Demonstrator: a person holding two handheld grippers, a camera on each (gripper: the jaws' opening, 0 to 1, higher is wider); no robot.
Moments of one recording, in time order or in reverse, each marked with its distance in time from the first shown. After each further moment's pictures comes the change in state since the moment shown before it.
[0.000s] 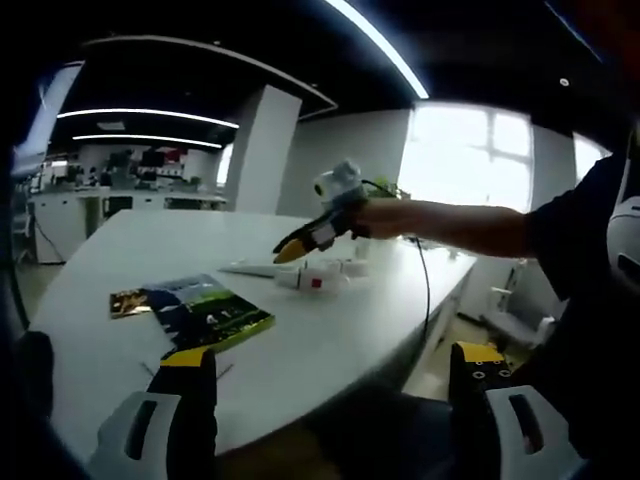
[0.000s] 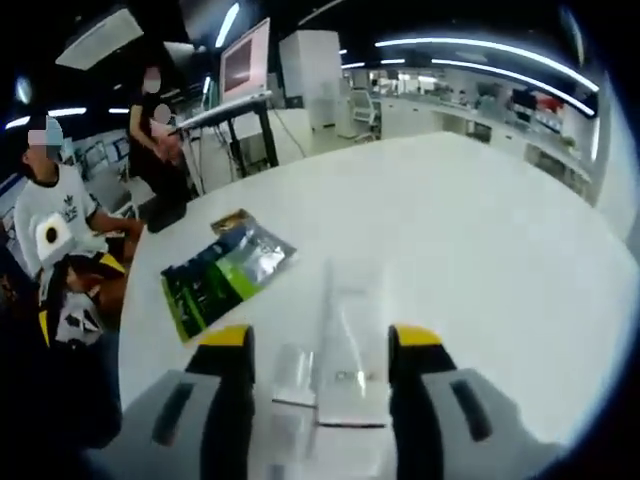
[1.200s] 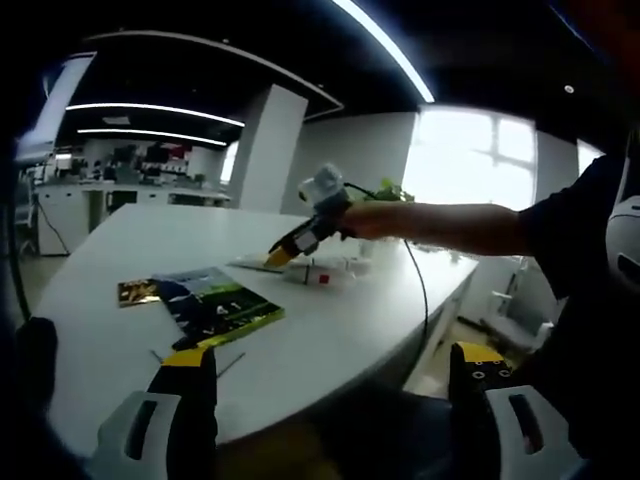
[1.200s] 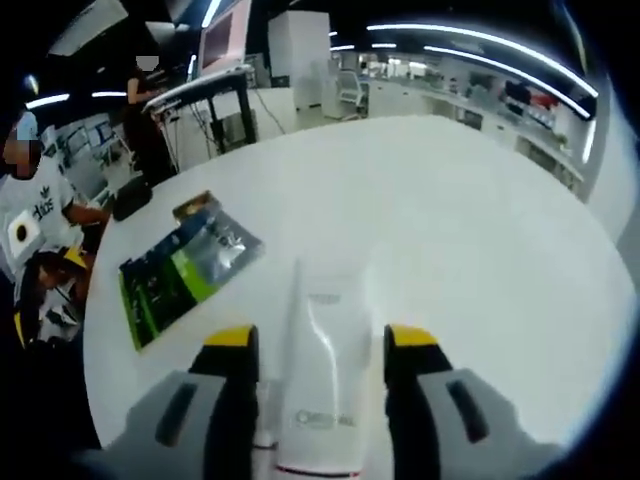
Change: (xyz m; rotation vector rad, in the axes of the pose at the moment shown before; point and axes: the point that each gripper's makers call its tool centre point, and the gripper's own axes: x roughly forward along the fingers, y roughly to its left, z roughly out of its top) left arm -0.009 0.009 -0.007 -0.030 -0.003 0.004; right arm 0.031 -0.022 -0.004 -0.034 0.114 -0.080
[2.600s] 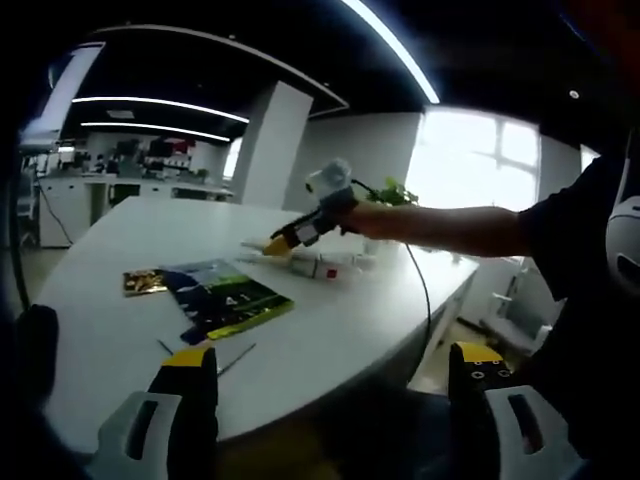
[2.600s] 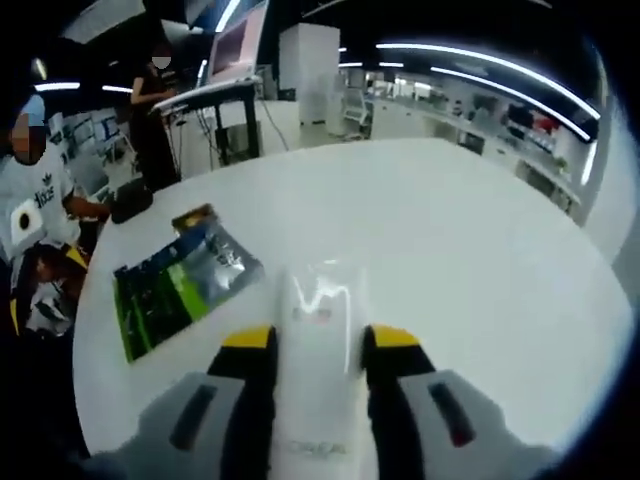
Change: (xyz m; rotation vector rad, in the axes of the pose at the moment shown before) left arm -0.004 0.011 -0.005 -0.022 0.008 0.002; right arm -0.006 0.025 0.014 -0.057 -0.103 -0.015
